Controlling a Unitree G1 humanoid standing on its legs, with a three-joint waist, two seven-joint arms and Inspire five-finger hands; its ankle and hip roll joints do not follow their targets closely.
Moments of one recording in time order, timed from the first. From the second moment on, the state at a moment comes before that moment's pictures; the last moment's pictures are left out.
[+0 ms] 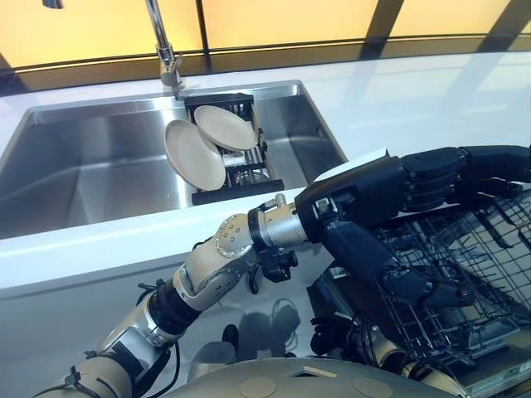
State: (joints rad) left arm -0.41 0.32 -0.65 -0.38 -0.55 -0.03 -0.44; right arm -0.10 -0.24 0.49 1.14 -0.02 0.09 0.14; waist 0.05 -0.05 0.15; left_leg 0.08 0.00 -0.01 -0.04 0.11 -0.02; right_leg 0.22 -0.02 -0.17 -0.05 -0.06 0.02
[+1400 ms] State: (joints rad) left arm -0.74 1.23 -0.43 0.09 0.03 -0.14 -0.11; right arm -0.01 -0.33 0.32 1.18 -0.11 -0.01 0.18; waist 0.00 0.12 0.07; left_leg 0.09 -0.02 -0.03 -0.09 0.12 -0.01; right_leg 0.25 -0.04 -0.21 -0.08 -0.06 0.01
